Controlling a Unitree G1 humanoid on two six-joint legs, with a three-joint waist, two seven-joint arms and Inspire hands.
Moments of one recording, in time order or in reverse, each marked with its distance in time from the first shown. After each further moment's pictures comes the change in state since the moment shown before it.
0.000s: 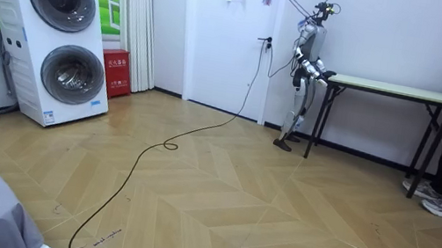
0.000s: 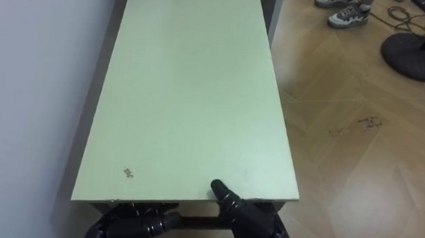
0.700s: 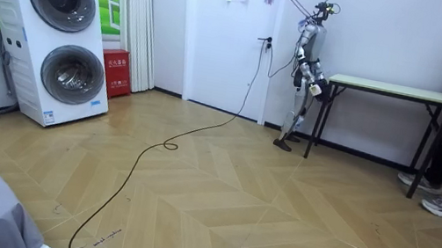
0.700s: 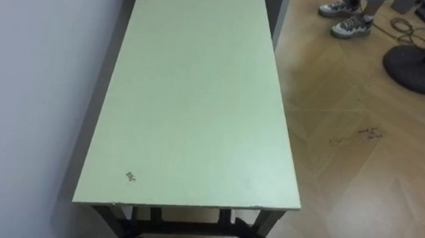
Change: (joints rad) left arm -0.069 -0.005 0.013 0.396 0.179 -0.038 -0.002; right arm -0.115 -0.033 -0.020 0.482 -0.559 -0.009 0.050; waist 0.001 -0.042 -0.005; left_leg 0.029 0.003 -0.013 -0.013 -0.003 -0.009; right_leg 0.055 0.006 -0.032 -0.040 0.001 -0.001
